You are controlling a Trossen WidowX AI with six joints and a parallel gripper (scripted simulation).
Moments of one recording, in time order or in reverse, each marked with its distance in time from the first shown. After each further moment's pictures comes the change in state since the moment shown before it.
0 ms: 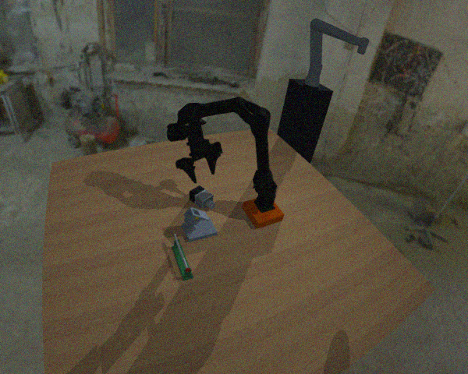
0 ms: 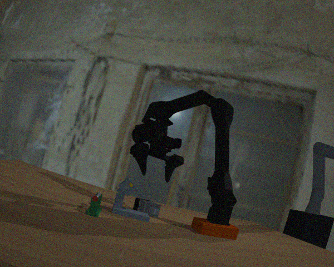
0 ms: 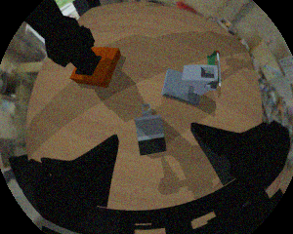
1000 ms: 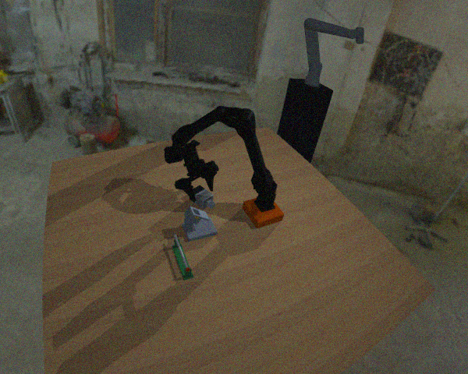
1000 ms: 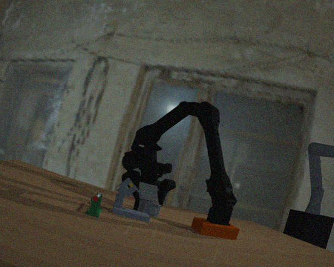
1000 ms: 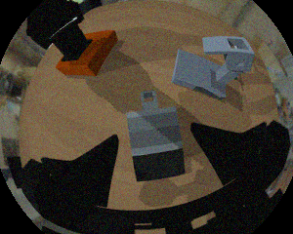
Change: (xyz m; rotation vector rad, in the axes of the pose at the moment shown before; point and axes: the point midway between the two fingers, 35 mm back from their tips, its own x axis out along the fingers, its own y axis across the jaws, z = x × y) arm 0.081 0.003 -0.040 0.012 -0.087 0.039
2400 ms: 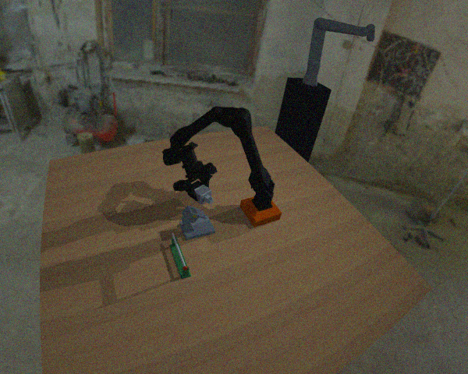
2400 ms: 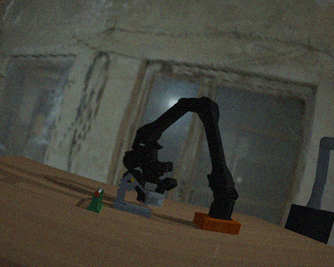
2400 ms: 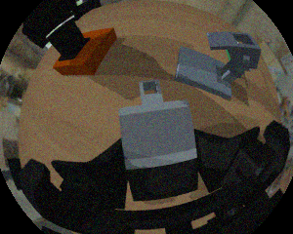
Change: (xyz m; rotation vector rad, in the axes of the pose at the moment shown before) arm 0.013 0.002 -0.004 0.012 -0.013 0.002
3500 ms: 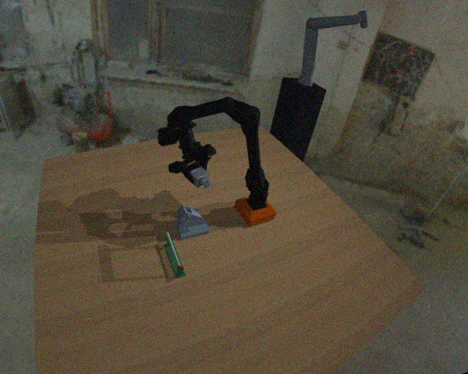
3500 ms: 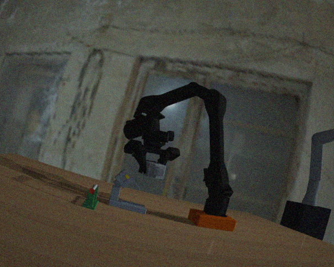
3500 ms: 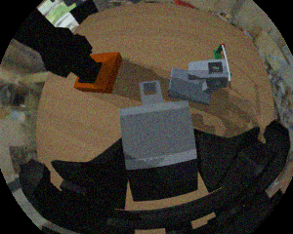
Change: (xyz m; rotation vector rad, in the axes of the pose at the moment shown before) arm -0.074 -0.001 0.053 0.080 0.070 0.035
